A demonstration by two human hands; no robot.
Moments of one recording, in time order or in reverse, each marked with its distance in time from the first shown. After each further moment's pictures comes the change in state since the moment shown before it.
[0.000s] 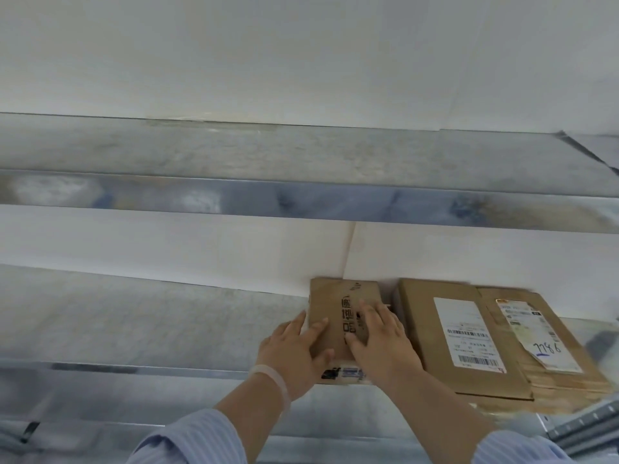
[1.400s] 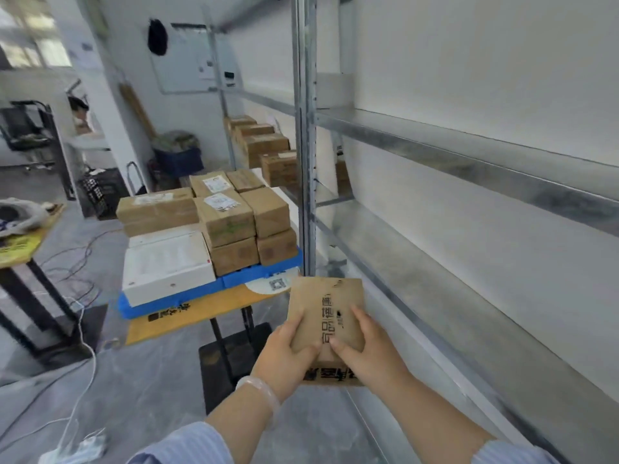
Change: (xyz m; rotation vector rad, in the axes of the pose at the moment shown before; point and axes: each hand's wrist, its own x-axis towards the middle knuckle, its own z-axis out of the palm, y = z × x) left_hand -0.400 -0.260 -0.042 -0.907 0.987 -0.839; right_hand -0.198 -0.388 0.186 0.375 -0.734 -0.862
